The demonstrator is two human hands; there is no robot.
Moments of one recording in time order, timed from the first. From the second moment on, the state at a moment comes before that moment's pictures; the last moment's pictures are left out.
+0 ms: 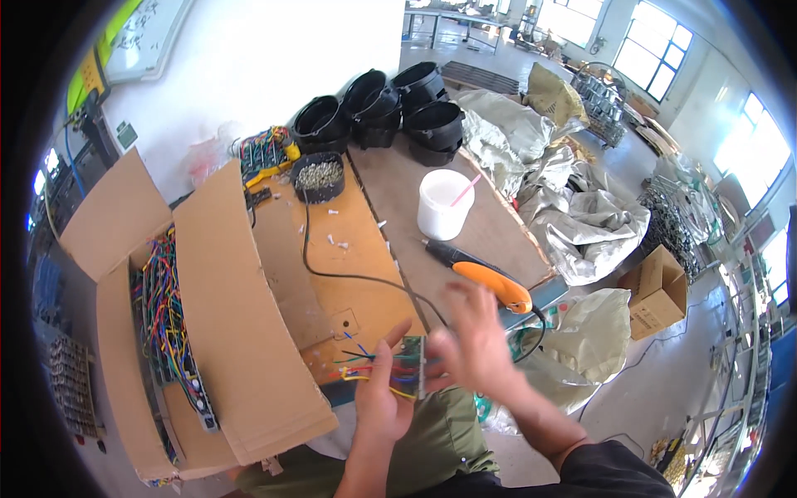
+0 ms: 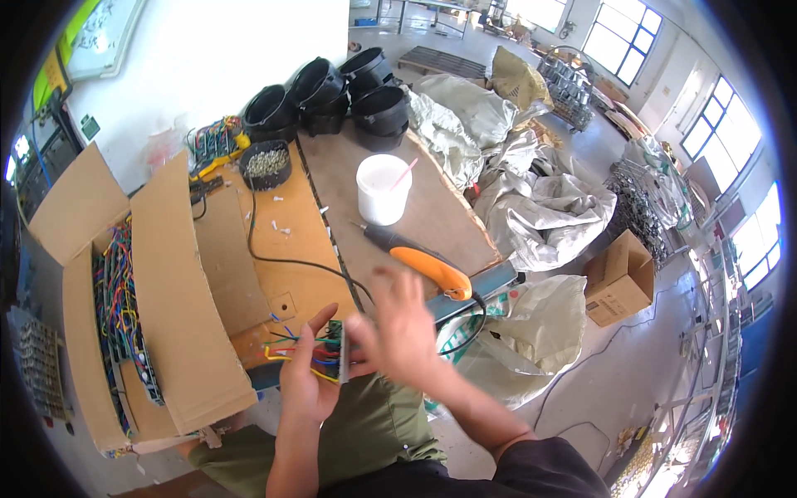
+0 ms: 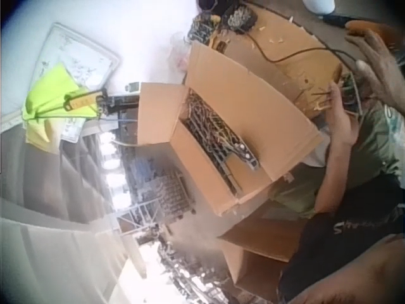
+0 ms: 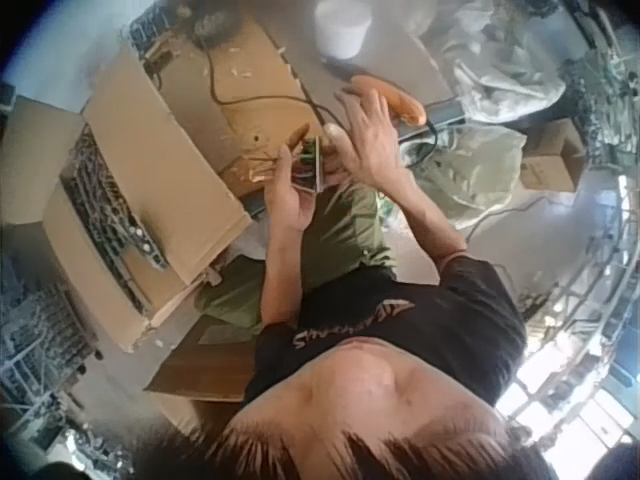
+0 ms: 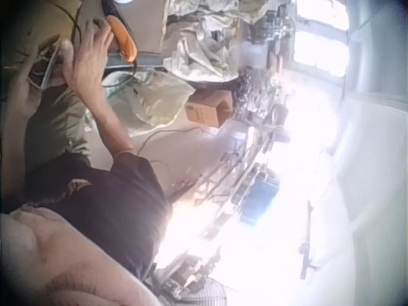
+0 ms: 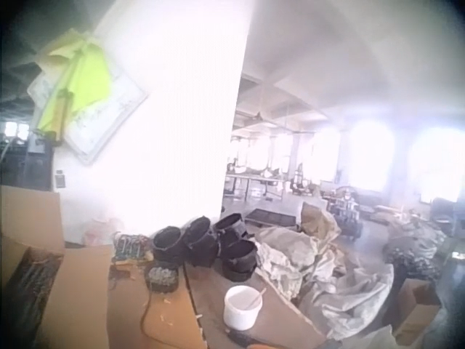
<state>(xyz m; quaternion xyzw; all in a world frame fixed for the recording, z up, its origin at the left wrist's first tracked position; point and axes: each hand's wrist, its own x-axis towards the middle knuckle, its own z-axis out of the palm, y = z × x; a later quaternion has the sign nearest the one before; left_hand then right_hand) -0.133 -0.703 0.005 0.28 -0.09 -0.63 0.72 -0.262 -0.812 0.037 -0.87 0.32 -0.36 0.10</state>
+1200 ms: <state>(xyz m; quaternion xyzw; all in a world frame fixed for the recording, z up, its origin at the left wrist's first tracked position) -0.101 -0.877 0.007 0.23 0.00 -0.67 0.70 -0.311 -1.040 0.045 -0.28 0.33 -0.49 0.76</state>
